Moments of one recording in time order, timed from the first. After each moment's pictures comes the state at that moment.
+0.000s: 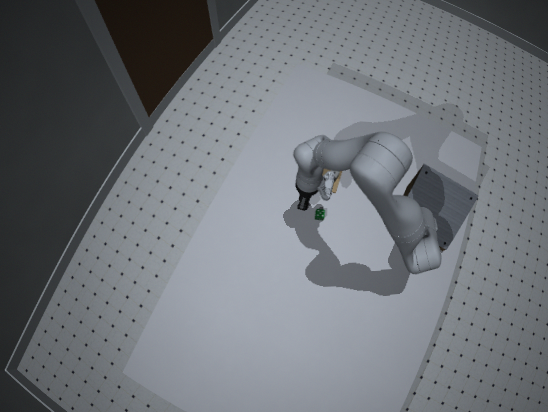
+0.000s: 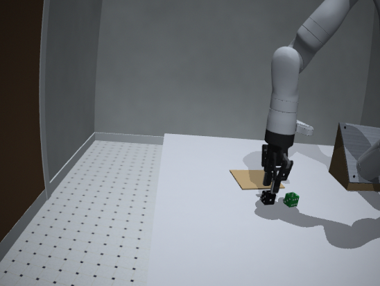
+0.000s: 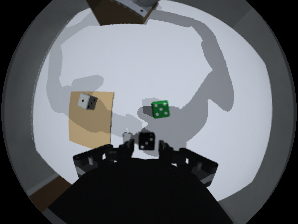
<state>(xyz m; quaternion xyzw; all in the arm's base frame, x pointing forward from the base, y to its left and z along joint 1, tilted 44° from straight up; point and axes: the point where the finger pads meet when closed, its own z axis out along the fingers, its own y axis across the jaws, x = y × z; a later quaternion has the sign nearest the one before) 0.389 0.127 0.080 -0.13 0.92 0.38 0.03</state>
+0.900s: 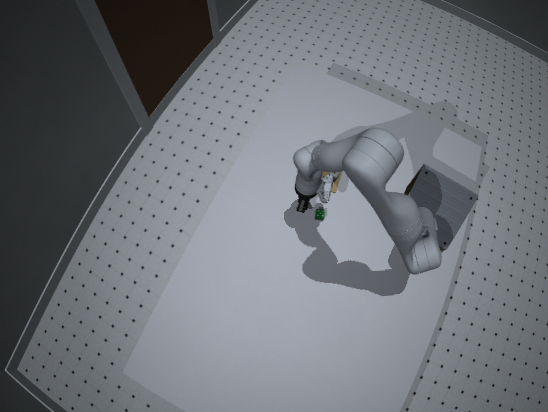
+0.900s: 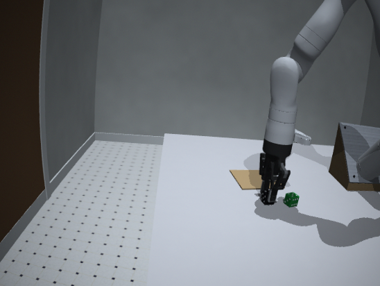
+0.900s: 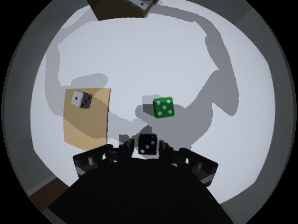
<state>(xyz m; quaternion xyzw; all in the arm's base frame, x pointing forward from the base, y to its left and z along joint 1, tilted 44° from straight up) 0.390 0.144 0.061 -0.13 0.92 0.37 0.03</state>
